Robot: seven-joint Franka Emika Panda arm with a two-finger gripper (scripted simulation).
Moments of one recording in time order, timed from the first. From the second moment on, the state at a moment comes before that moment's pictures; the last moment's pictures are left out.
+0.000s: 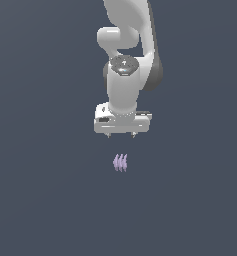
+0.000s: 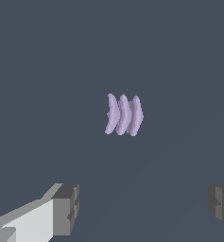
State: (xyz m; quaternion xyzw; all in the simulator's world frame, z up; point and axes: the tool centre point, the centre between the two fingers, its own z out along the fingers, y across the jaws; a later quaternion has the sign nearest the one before) arm -0.002 0.012 0.176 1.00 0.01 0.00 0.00
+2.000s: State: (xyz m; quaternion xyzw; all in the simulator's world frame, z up) arm 0.052 0.011 0.094 1.00 -0.03 0.00 0.00
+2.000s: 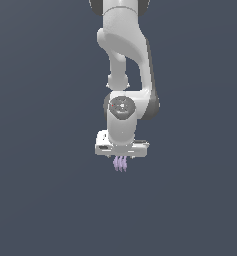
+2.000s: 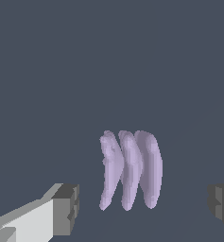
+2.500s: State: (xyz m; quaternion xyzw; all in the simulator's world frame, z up) arm 0.054 0.010 0.083 1.00 -0.03 0.00 0.00
